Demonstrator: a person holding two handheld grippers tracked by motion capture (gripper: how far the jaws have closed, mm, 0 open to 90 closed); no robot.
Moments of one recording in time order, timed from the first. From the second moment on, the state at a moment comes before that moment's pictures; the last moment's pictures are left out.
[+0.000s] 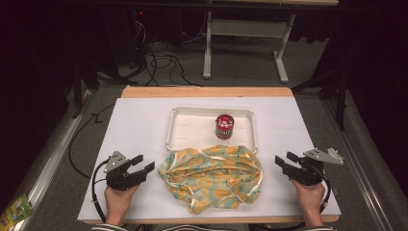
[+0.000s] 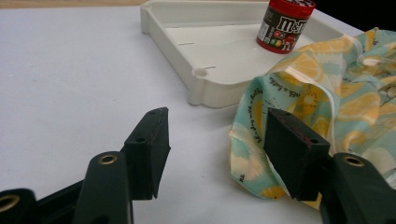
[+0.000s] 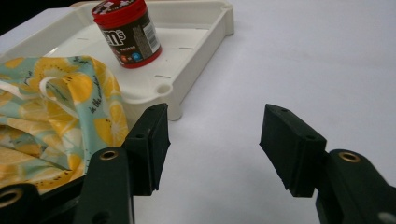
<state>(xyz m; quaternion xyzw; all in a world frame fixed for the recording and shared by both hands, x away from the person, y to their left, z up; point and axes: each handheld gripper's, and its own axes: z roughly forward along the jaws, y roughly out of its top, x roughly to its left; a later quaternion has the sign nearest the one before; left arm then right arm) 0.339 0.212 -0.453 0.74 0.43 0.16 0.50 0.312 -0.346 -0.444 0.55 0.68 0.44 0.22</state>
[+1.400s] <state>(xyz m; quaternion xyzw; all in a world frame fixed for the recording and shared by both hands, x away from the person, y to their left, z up) 0.362 0.207 -0.477 0.74 0.45 0.18 0.46 0.333 -0.344 -0.473 0.57 0.68 0.39 0.24</state>
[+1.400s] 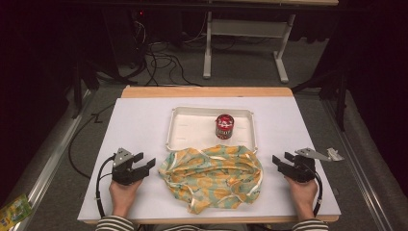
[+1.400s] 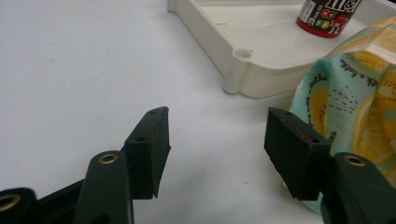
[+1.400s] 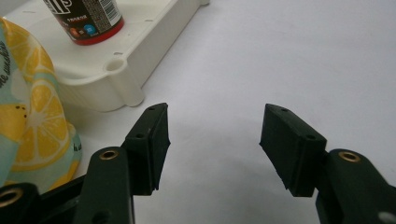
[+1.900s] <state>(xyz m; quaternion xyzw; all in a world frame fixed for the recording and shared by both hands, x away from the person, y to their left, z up) 0.365 0.207 -0.484 0.73 0.46 0.18 0.47 0.332 -0.340 -0.478 0.57 0.68 0.38 0.25</state>
